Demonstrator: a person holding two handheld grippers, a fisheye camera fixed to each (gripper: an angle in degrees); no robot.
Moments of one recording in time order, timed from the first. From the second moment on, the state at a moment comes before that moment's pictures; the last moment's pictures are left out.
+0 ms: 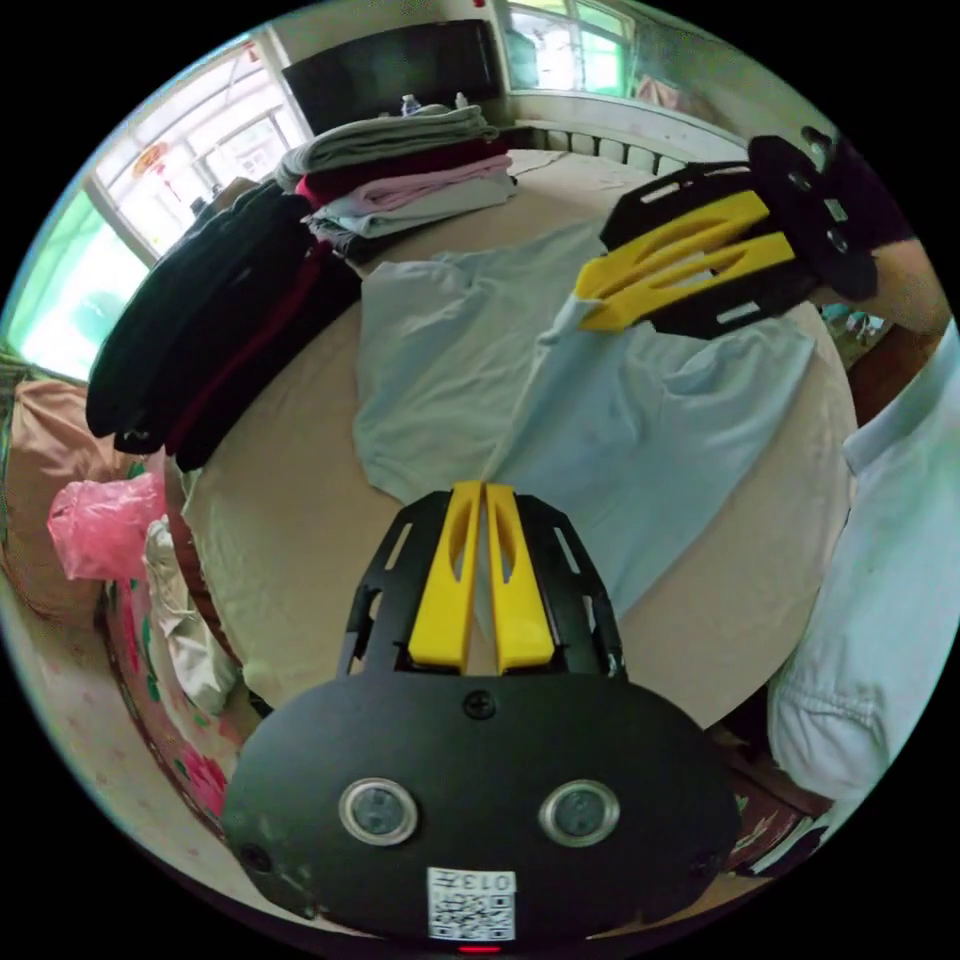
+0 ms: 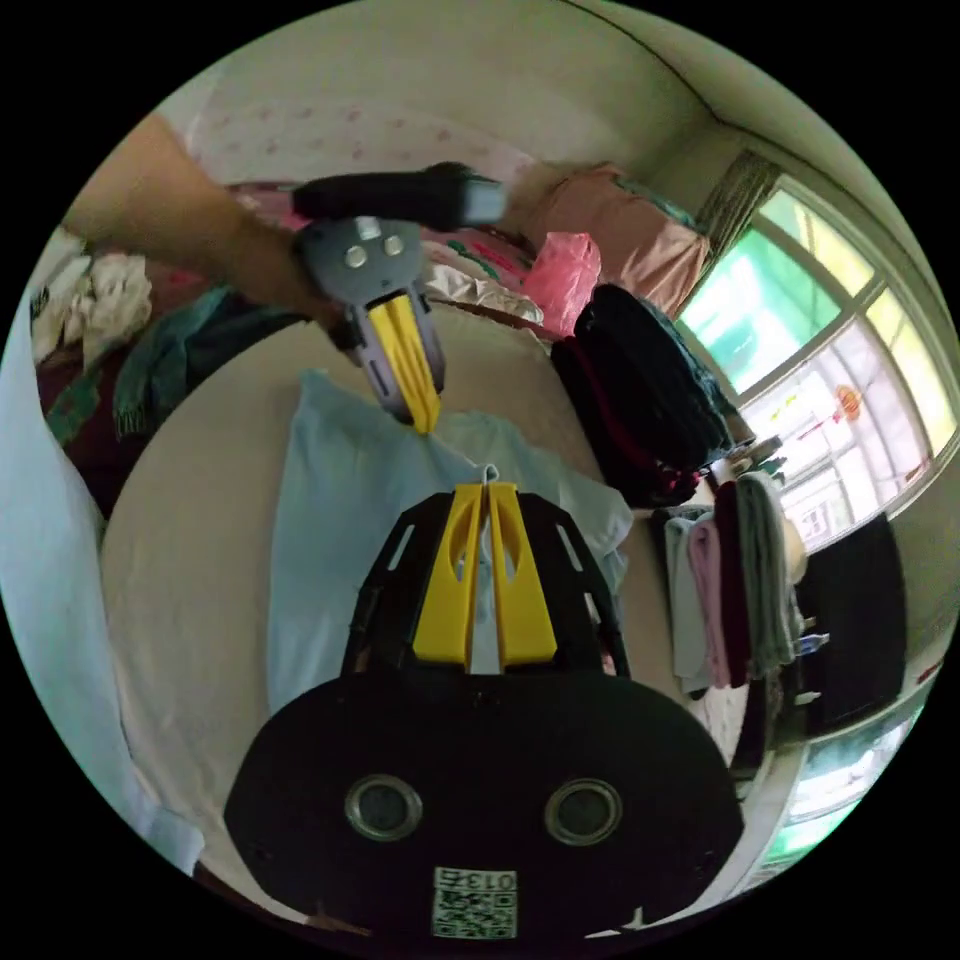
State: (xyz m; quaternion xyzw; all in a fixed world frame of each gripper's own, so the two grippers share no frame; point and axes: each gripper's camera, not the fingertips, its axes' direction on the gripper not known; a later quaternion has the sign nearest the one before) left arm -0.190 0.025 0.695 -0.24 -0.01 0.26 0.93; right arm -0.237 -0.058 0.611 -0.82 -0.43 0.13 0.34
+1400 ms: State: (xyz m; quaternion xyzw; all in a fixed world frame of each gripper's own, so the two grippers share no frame) left arm -0.194 0.046 0.717 -0.28 0.03 0.13 0.95; right arm -0.200 -0.098 0.539 -0.87 -0.42 0.16 0.21
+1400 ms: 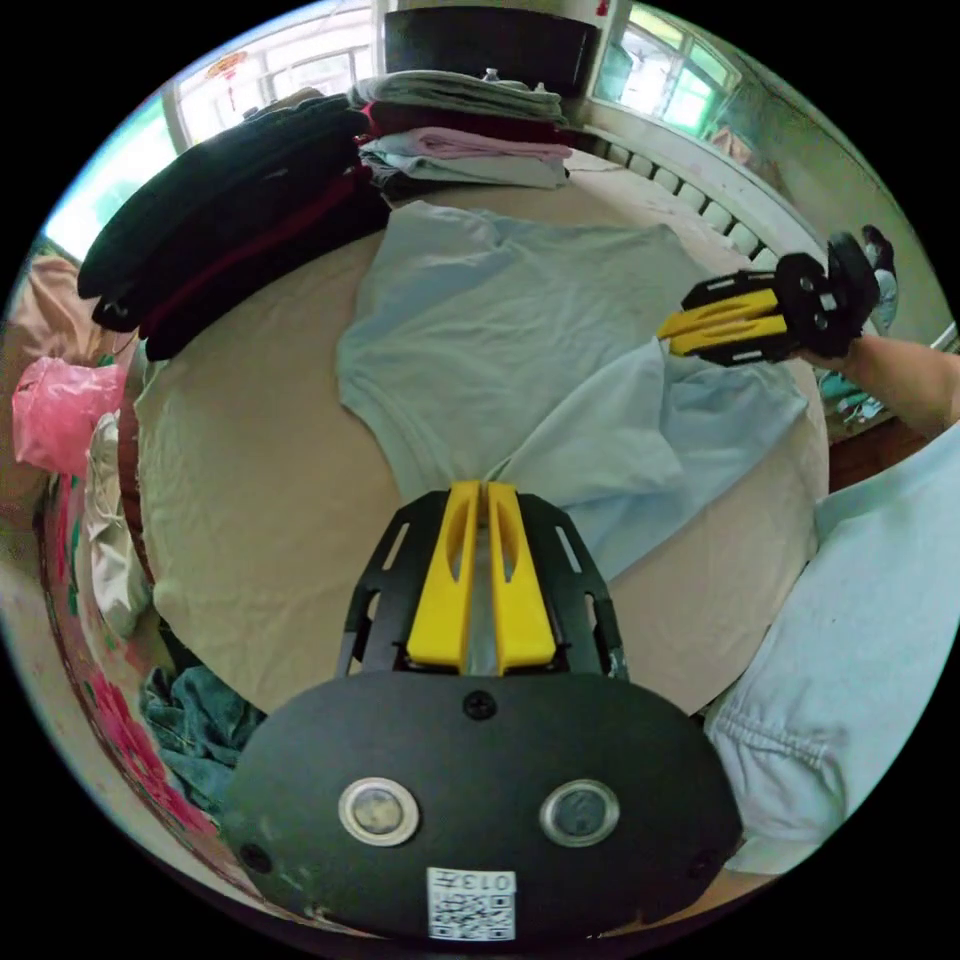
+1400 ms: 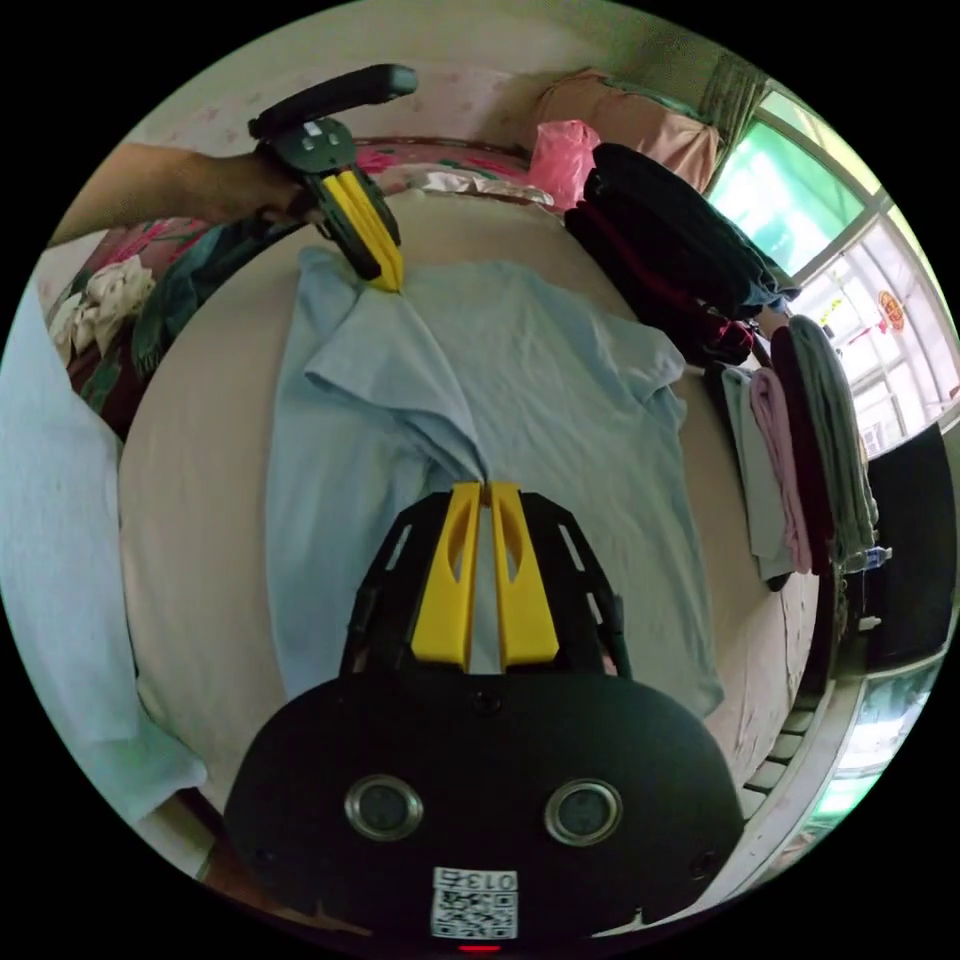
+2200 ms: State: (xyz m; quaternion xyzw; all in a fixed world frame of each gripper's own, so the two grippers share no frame) left arm -0.234 0.003 0.714 -0.25 -0.01 0.07 0.97; right arm -0.180 -0.096 0.531 -0.91 -0.34 0.11 0.20
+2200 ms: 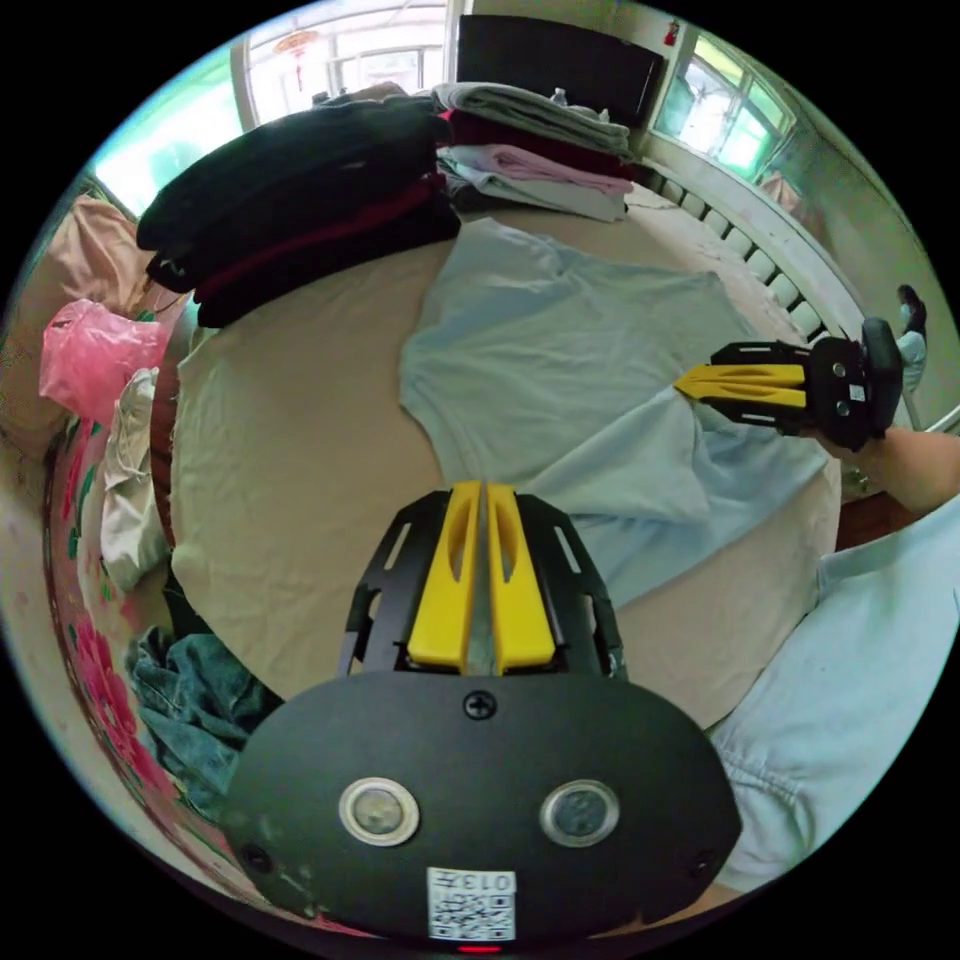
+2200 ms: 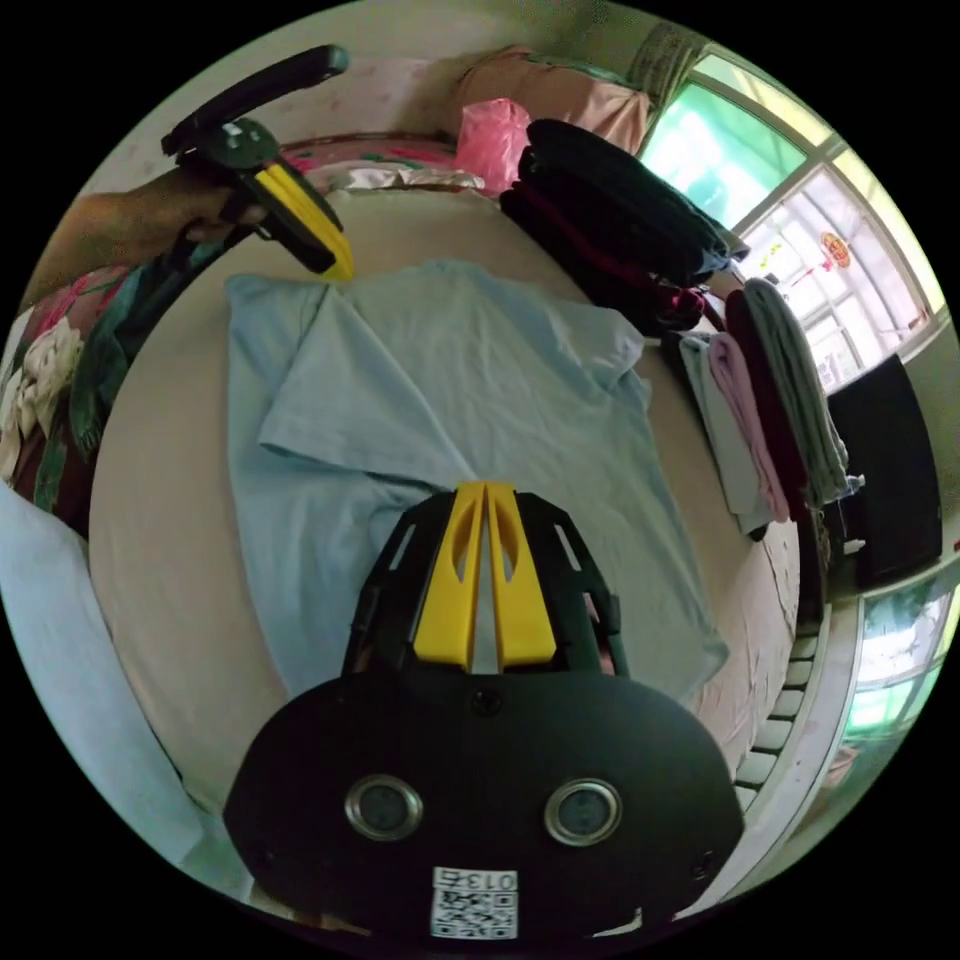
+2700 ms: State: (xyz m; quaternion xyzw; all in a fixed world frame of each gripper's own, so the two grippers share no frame) left arm -0.235 -0.023 0.701 -0.24 -0.05 0.13 0.96; right arm -0.123 -0.087 0.544 -0.92 -0.30 0.14 0.21
